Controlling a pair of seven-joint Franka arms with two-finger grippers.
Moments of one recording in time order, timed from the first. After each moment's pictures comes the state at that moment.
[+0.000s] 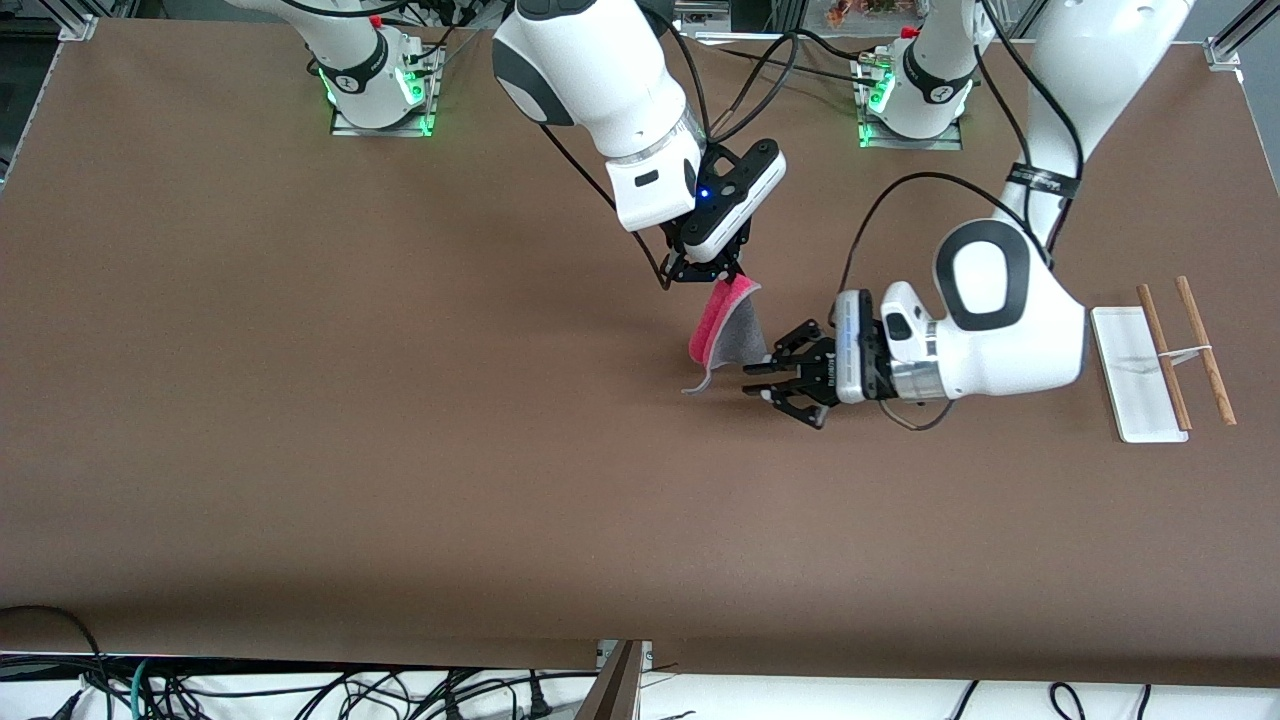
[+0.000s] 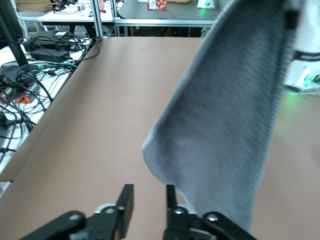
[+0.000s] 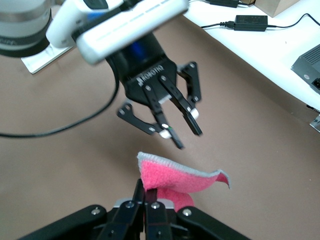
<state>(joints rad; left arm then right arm) 0.03 0.51 -0.31 -1.66 -1.01 2.06 1.93 0.71 0.55 0.16 -1.18 0.05 2.27 -0.05</state>
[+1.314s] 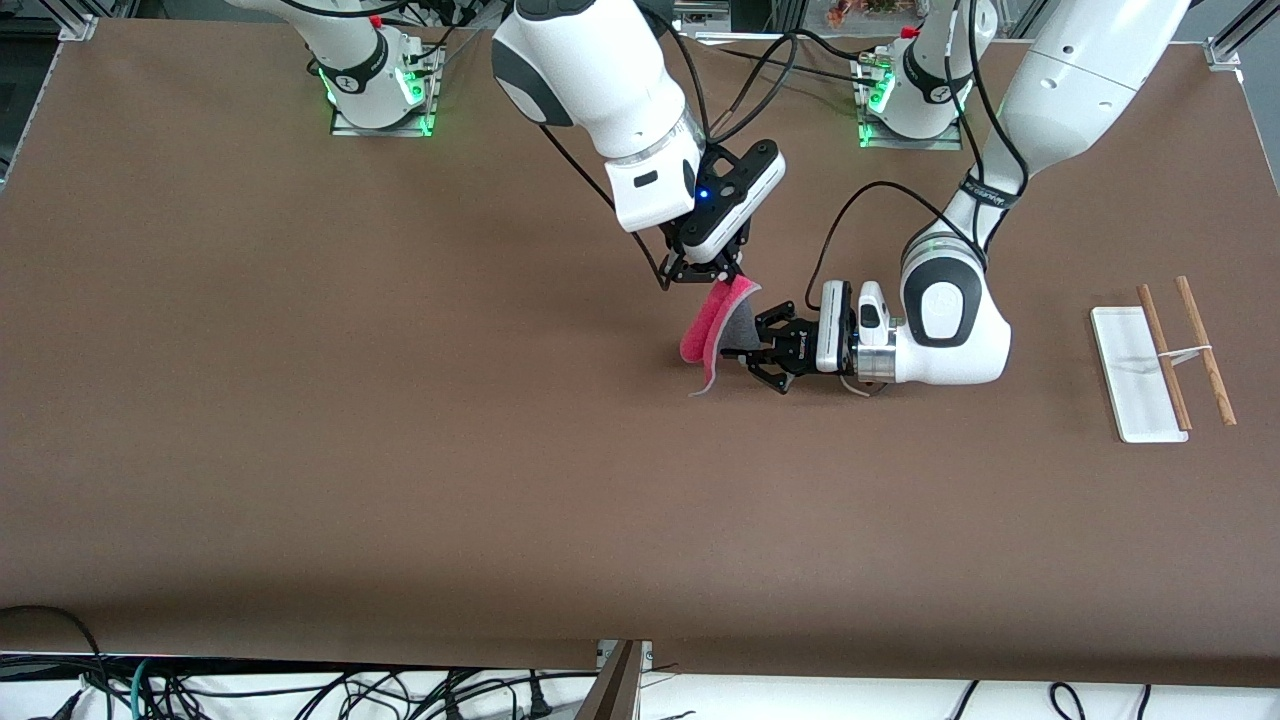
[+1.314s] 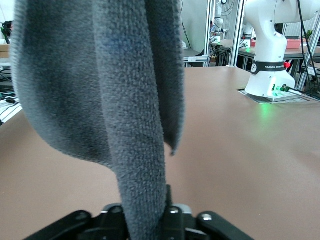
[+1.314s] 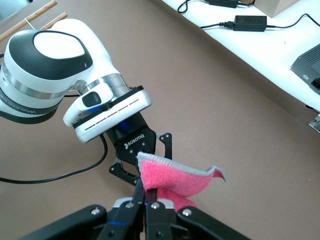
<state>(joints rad) 0.03 0.60 -0.33 -1.87 -1.30 2.06 2.39 0.71 0.55 0.16 -1.18 0.05 2.27 -0.05</state>
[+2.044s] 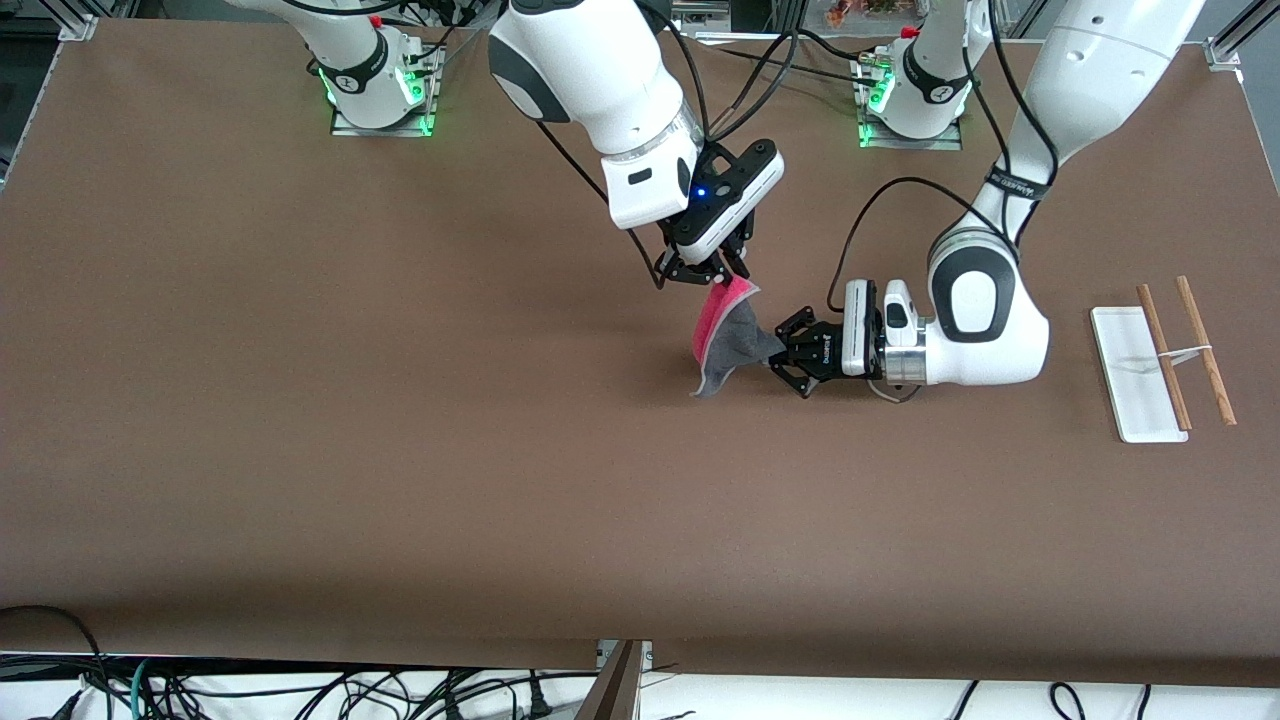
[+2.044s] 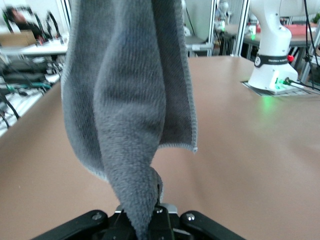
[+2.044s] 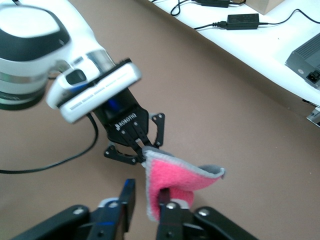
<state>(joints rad) 0.06 0.50 -0.32 -1.86 -1.16 2.06 2.22 0.71 0.55 0.15 -1.18 0.05 2.27 0.01</state>
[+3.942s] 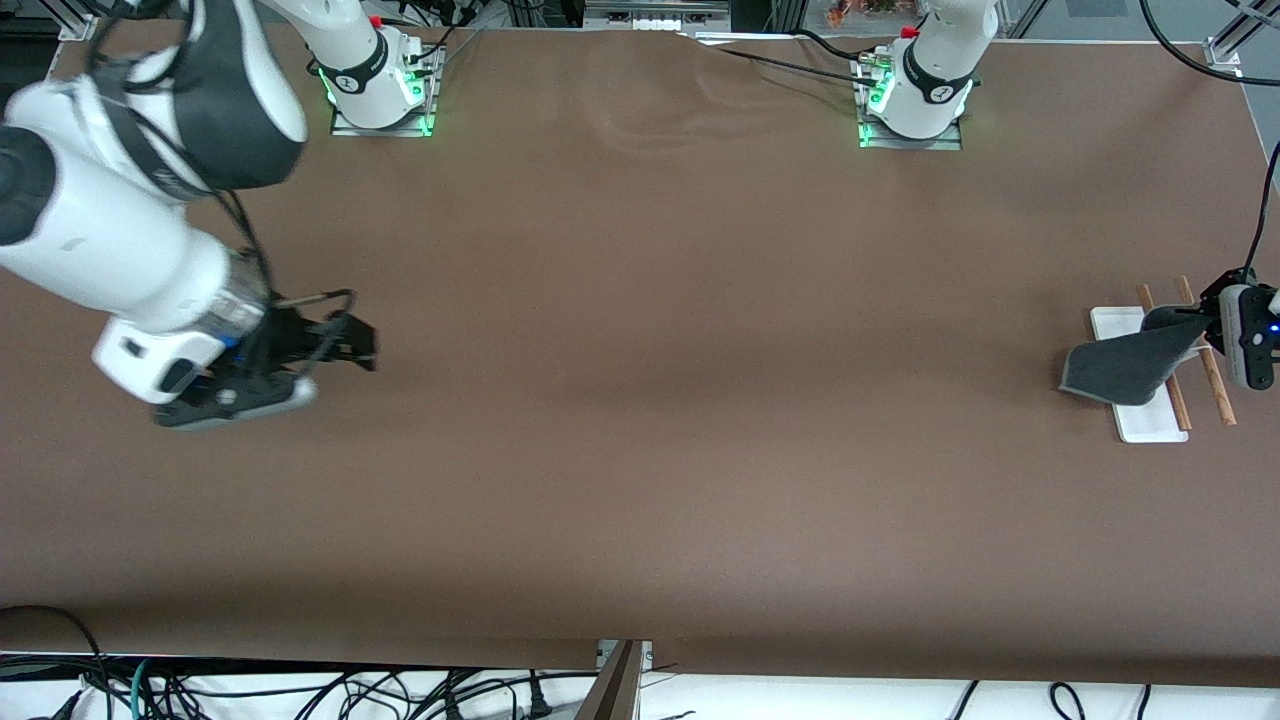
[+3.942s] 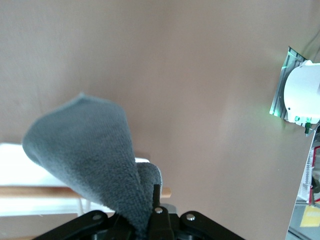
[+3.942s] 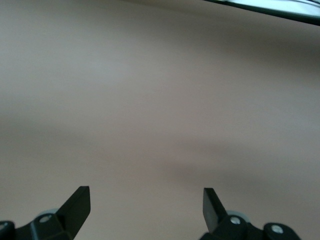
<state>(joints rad) 0.53 0.53 -0.13 -1.44 0.16 1.51 1.64 0.22 0.38 0.00 -1.25 0.01 1.66 0.04</state>
